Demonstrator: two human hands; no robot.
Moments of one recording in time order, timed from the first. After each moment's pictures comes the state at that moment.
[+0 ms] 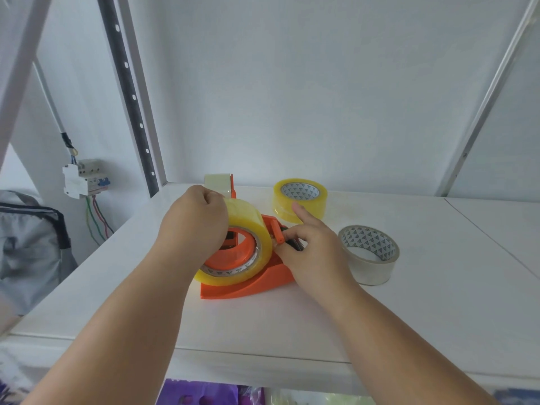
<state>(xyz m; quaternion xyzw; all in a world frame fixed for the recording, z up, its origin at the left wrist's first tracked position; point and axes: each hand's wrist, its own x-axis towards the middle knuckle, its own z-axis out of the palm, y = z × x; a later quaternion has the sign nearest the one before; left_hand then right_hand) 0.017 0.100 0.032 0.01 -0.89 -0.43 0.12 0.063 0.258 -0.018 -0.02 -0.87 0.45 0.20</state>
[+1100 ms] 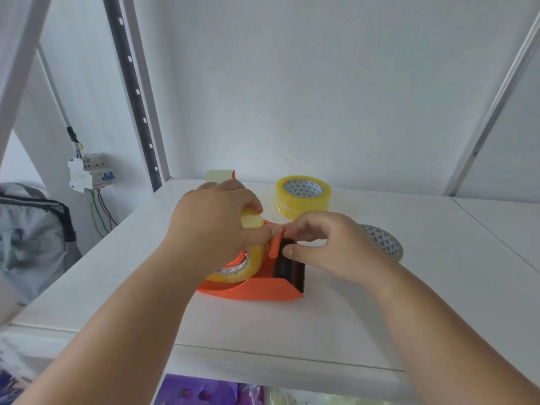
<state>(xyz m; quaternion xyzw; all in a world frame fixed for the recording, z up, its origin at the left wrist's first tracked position) 0.024 0.108 0.034 -0.22 -0.95 -0.13 0.19 0.064 0.296 0.003 0.11 -0.88 0.46 0.08</state>
